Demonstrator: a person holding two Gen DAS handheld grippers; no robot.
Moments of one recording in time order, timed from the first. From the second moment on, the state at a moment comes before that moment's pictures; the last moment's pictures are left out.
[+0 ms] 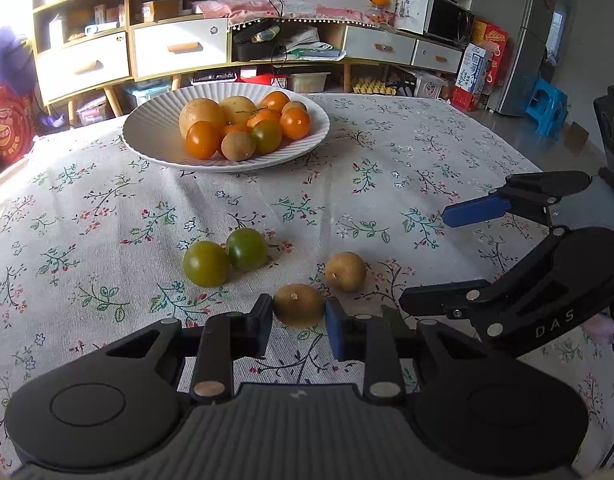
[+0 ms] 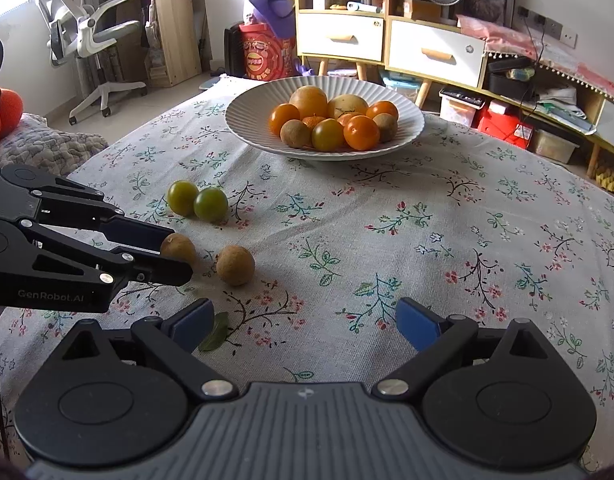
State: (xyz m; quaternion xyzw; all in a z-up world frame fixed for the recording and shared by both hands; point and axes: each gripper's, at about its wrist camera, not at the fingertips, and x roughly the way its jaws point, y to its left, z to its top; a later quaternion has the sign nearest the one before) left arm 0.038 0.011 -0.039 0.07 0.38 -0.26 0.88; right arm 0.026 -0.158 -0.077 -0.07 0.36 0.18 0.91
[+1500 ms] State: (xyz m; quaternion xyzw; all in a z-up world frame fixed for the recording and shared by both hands) left arm 0.040 0.035 -0.030 0.08 0.40 -0.23 0.89; right arm 0.046 -0.113 -0.077 -0.09 0.38 0.22 0.89
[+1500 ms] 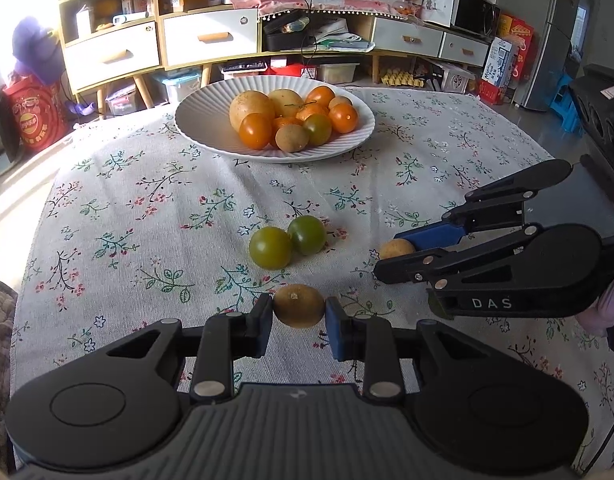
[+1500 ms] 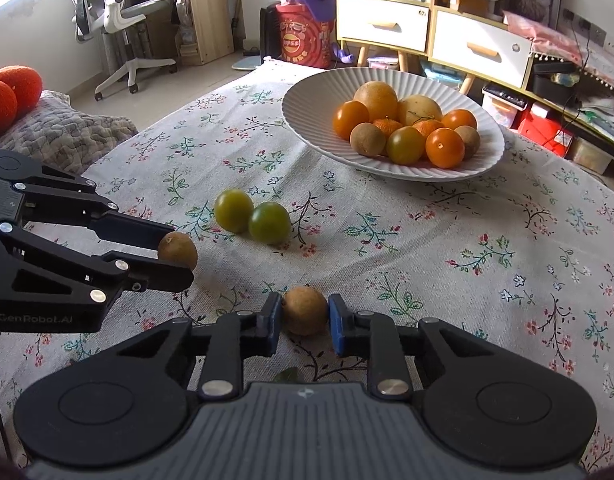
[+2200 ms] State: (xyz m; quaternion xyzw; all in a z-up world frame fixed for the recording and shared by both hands) left arm 0.096 0.030 0.010 0.01 0.35 -0.17 0.92; right arm 0.098 -0.127 -0.030 -0.03 0.31 0.17 0.93
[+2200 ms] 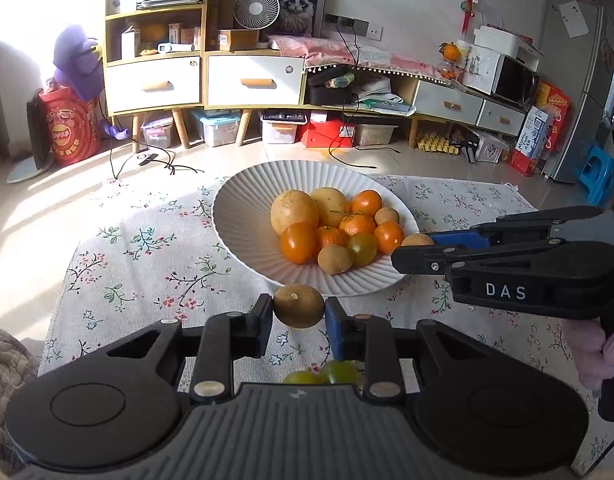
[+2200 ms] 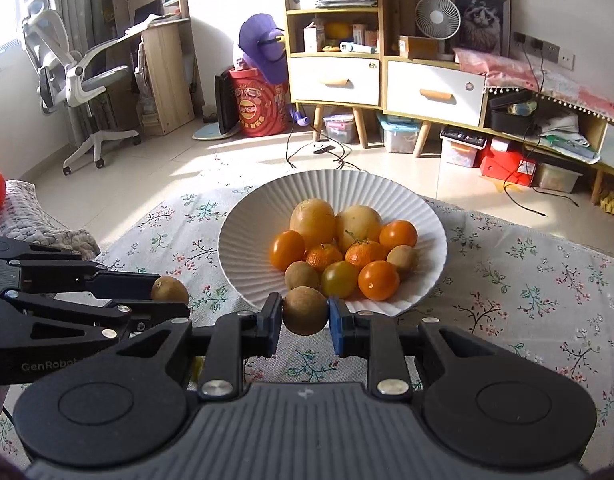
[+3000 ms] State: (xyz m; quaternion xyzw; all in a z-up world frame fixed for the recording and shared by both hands) left arm 0.224 -0.003 0.011 -0.04 0.36 -0.20 0.91; right arm 0.187 -0.184 -0.032 0.13 0.30 0.19 0.92
